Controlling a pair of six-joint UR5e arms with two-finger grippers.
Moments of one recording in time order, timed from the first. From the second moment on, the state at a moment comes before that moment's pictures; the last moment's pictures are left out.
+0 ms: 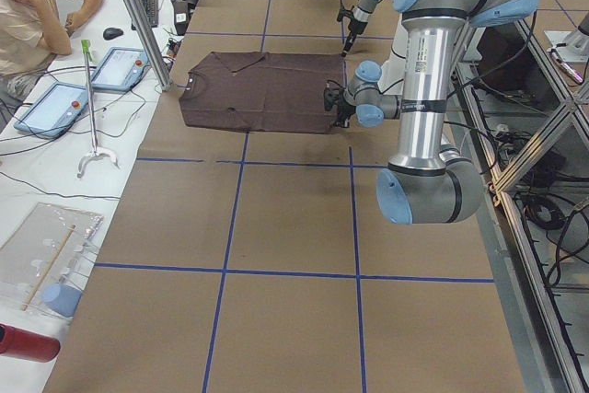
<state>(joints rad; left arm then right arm) -0.17 -1.65 -2.02 -2.04 -1.46 -1.55 -0.02 -1.59 2.08 -1.17 1.23 1.82</state>
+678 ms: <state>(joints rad) -0.17 -1.65 -2.03 -2.04 -1.46 -1.55 0.00 -1.59 2.08 -1.17 1.24 1.81</state>
